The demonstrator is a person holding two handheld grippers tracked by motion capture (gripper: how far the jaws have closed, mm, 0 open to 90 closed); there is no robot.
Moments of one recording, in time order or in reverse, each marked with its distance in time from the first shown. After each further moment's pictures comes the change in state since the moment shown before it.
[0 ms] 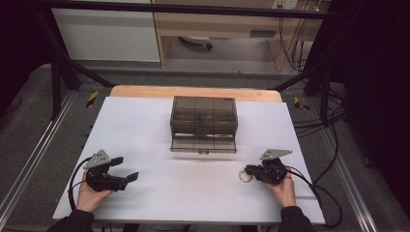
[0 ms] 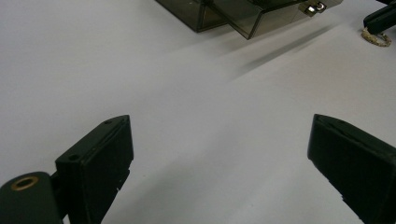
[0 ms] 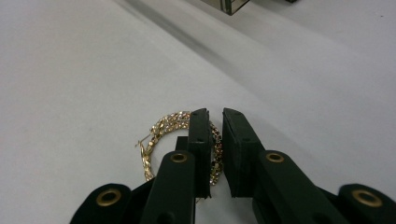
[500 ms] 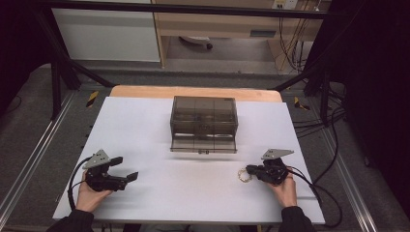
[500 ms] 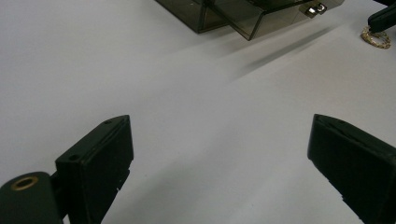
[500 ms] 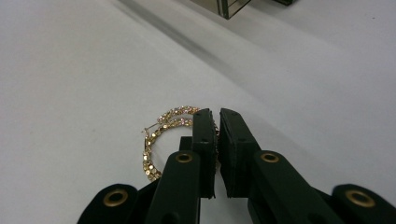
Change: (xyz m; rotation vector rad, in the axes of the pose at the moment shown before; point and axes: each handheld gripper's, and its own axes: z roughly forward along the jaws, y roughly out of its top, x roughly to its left) left arm 0.000 0.000 -0.001 -0.004 0.004 -0.002; right arm 0.001 0.001 -0.006 -0.015 -0.002 0.016
